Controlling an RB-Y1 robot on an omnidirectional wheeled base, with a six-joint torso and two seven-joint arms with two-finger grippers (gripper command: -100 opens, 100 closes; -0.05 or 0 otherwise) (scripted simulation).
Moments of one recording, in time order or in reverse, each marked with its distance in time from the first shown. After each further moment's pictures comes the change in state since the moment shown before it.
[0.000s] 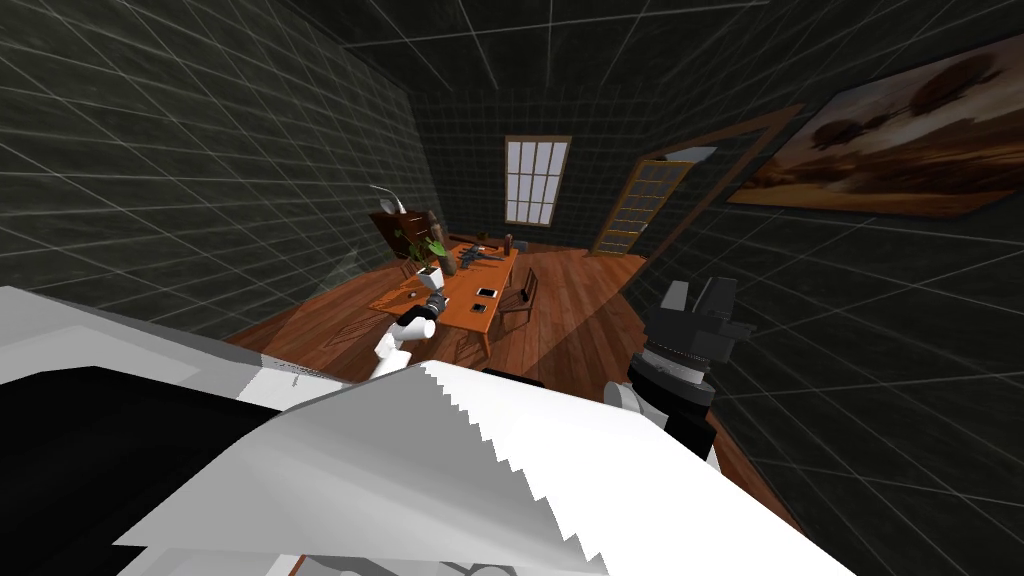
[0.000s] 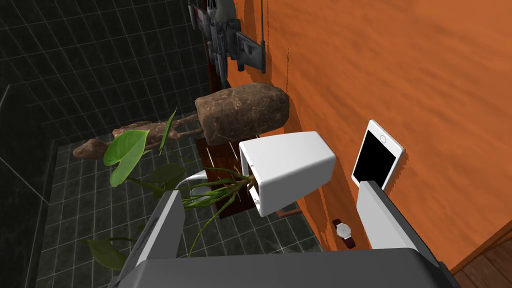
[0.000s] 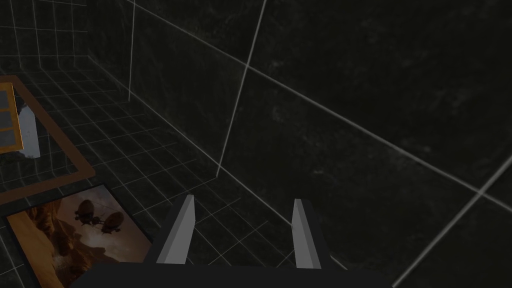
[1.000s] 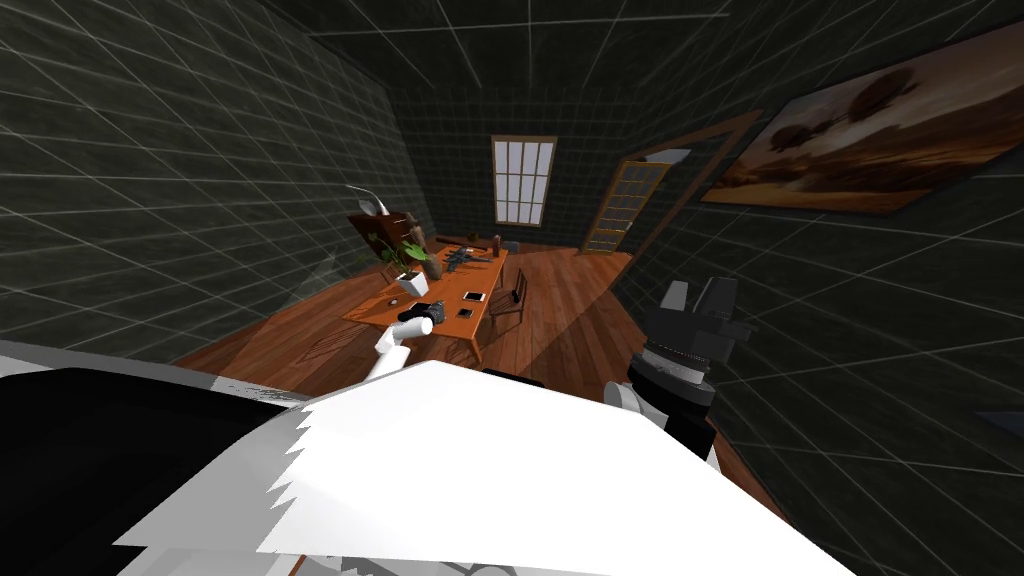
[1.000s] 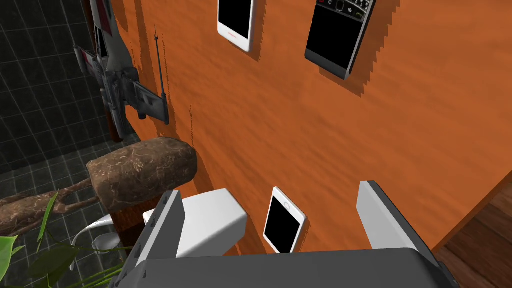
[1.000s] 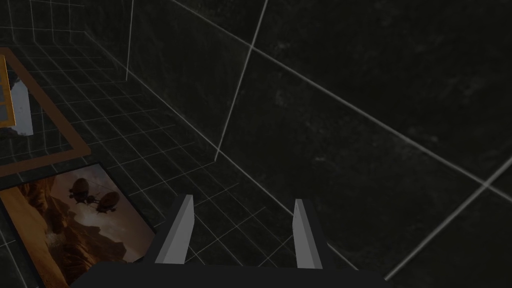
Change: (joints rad) left arm -0.061 0.039 0.038 0.158 0.091 0.247 0.009; right arm 0.000 0.000 0.000 0.000 0.000 0.000 0.000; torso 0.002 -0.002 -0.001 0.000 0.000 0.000
